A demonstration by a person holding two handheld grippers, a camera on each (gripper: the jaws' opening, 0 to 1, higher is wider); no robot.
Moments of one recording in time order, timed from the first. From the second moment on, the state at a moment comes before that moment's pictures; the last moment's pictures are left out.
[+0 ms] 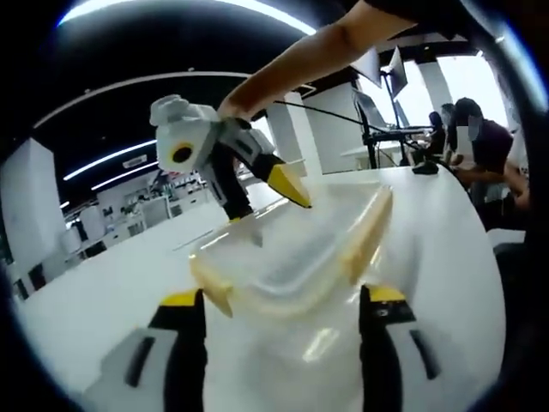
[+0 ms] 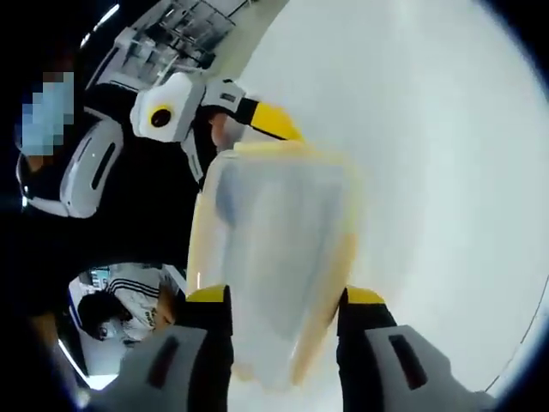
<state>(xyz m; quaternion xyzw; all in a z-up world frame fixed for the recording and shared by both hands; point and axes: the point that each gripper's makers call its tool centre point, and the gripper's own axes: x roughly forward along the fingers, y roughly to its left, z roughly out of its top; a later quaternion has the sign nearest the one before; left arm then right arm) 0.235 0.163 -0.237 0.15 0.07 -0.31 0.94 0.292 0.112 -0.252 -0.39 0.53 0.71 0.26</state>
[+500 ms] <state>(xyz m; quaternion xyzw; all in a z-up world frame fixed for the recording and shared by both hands) 0.235 0.166 -0.239 0.14 0.08 -0.31 0.94 0.282 0.119 -0.239 -0.30 0.42 0.77 0.36</state>
